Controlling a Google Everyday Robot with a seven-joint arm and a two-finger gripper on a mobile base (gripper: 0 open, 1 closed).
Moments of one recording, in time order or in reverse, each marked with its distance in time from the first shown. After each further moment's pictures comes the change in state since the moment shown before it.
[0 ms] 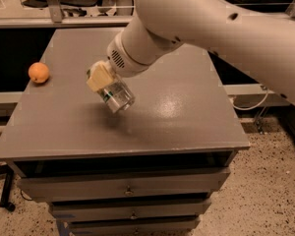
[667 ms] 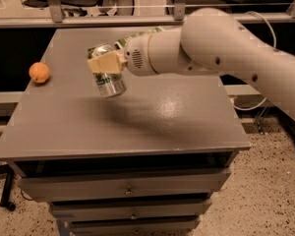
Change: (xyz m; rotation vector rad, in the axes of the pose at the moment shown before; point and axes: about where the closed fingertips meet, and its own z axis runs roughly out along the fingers) arm -0.038 -0.019 -0.014 -0.160 -0.446 0.086
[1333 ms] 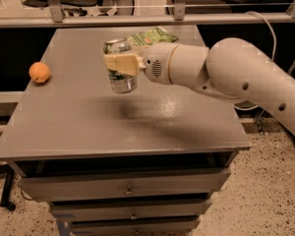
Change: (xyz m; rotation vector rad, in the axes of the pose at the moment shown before) arm -0.007 -0.023 -0.033 0.030 -0.235 -0.055
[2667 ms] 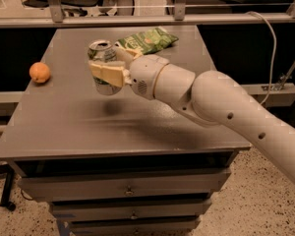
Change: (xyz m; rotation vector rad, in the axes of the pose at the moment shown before) arm -0.001 0.029 0.017 -0.050 -0.230 -0.171
